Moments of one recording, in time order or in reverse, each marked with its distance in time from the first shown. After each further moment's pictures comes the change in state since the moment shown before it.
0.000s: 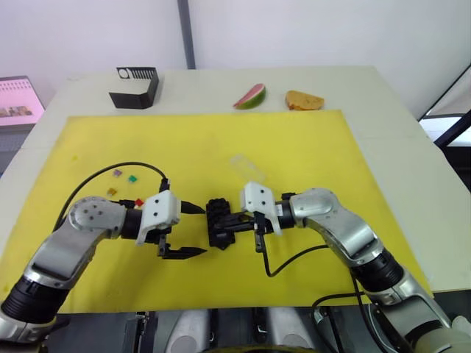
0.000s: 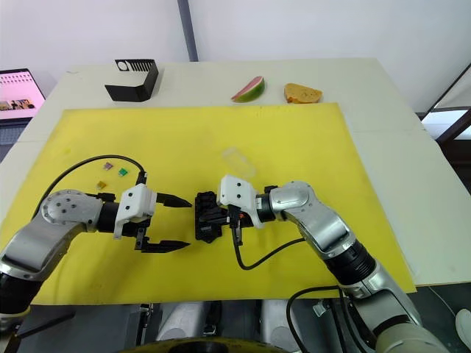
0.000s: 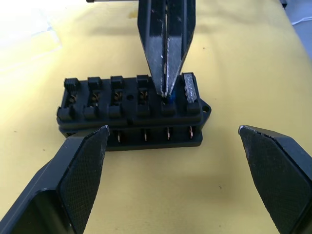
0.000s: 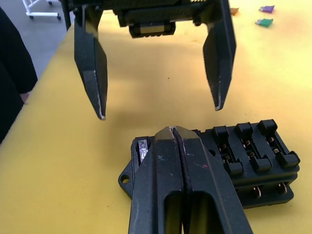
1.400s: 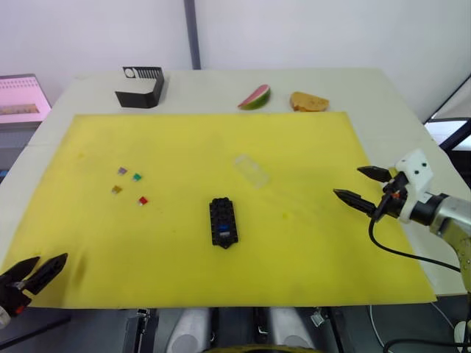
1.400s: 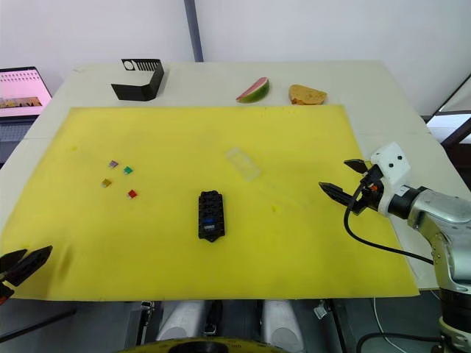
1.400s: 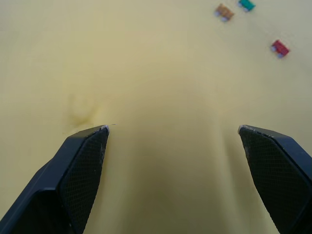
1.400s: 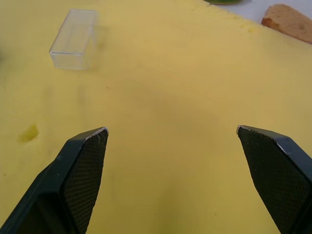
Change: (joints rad) left arm 0.736 -0.188 1.002 0.193 -0.417 0.349 0.365; right arm 0.405 -0.327 -0.807 -0.039 0.173 0.123 -0.195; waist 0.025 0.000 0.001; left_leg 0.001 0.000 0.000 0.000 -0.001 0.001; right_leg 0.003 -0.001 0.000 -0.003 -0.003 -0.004
